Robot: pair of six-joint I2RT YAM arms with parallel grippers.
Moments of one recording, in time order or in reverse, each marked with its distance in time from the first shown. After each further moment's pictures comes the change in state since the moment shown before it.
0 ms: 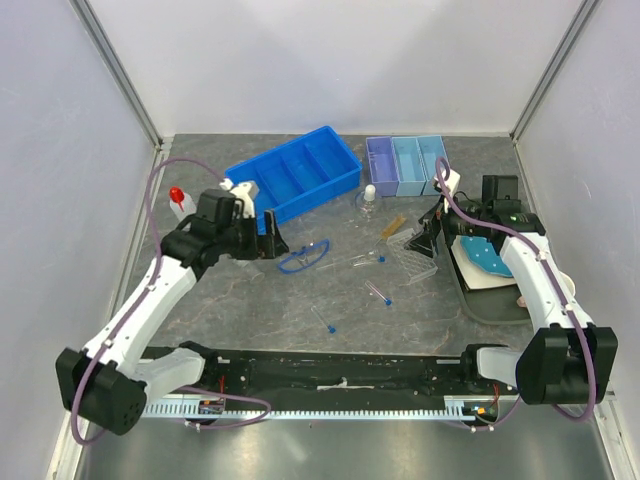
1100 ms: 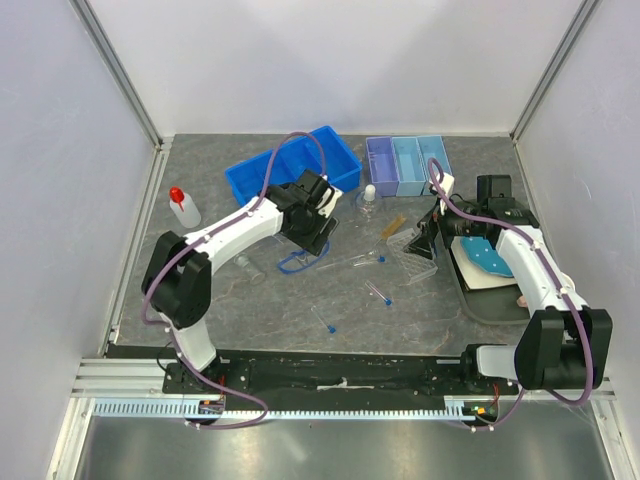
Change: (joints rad) left arm -0.322 0.693 0.434 -0.122 -0.248 0.345; right arm 0.000 0.070 -0.001 -0.021 0.000 -0.071
